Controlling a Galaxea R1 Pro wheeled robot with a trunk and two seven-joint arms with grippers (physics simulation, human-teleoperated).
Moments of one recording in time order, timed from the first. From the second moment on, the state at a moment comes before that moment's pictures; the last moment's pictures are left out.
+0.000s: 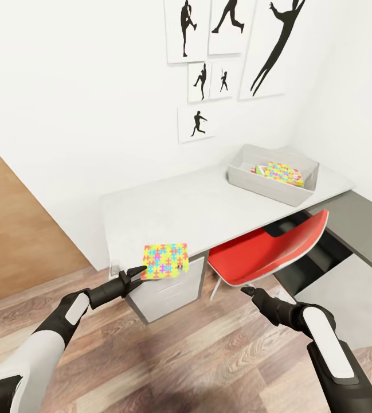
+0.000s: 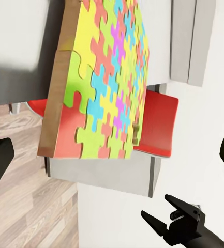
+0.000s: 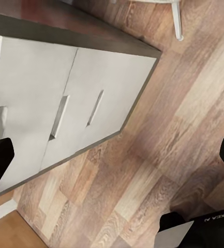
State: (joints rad) left arm -0.80 0.11 0.22 -0.46 0.52 0.69 -0.88; right arm -0.38 -0.10 -0.07 -1.42 -1.21 0.79 -0.51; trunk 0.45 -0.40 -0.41
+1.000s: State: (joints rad) left arm -0.80 0.11 0.21 -0.46 0.50 0.69 -0.88; right arm -0.38 -0.09 -0.07 -1.42 -1.21 0.79 -0.51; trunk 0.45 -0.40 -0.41
